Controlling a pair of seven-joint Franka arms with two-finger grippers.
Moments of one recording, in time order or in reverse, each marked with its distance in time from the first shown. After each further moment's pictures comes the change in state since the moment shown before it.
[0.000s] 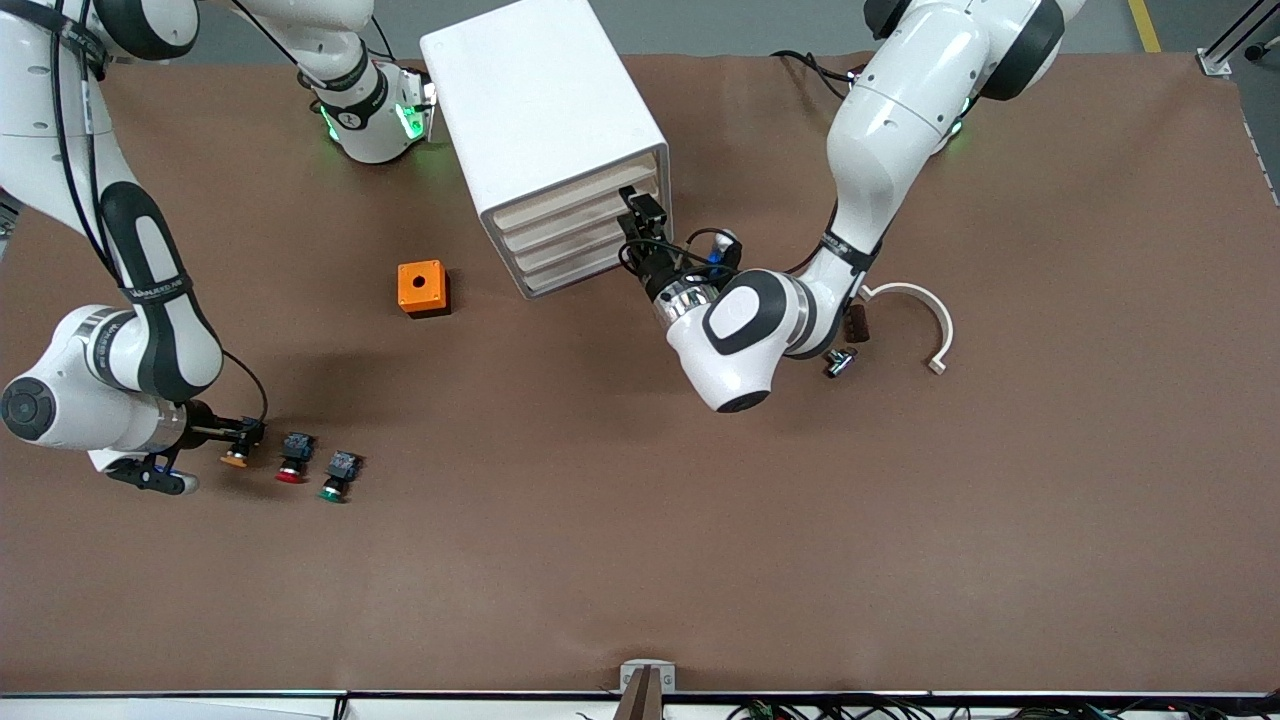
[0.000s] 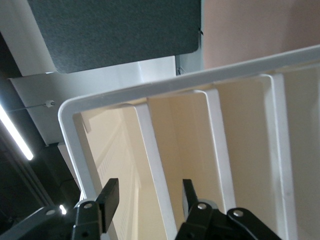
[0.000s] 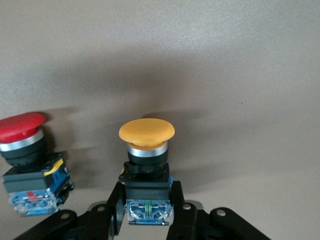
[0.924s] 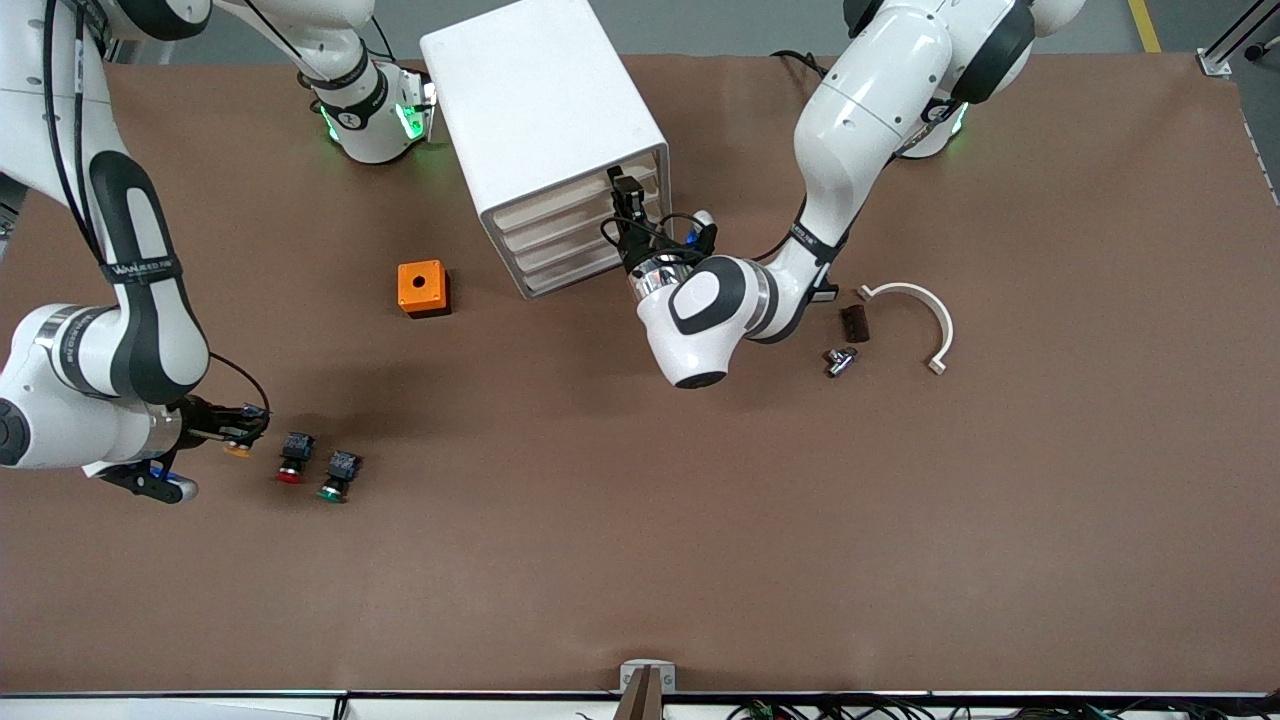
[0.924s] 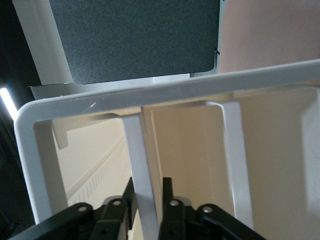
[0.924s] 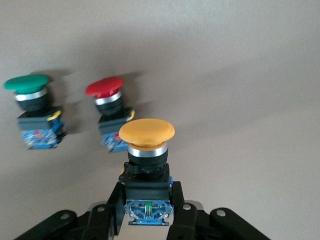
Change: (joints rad) left arm -0.071 0.032 0.000 -0.006 -0.025 -0.021 -0.035; right arm 0.070 -0.070 0.036 0.122 0.006 -0.301 0.195
